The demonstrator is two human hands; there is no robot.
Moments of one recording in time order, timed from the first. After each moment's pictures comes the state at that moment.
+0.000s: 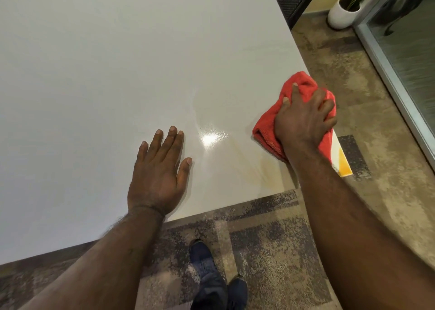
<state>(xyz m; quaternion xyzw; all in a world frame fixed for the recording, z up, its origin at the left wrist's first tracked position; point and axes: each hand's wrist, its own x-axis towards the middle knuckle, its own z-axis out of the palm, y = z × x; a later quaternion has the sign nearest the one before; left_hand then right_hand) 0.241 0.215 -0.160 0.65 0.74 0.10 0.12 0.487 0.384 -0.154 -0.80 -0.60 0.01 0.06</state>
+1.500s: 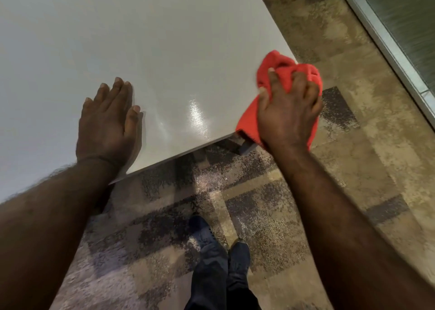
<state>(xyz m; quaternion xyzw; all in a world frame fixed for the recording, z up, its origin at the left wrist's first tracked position) 0.241 0.215 -0.165 0.66 0.73 0.15 0.09 0.546 0.260 -0.167 -0.78 -0.62 0.01 0.11</state>
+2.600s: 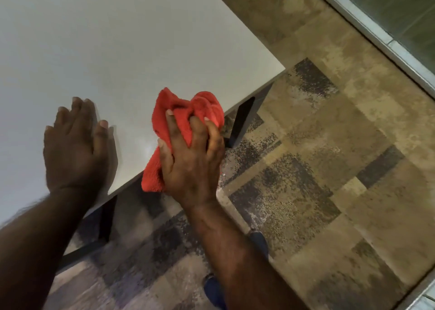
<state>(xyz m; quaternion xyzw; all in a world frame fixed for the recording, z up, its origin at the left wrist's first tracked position) 0.226 0.224 -0.190 0.71 0.69 0.15 0.01 0.409 0.162 -0.197 -0.75 -0.60 0.06 0.28</state>
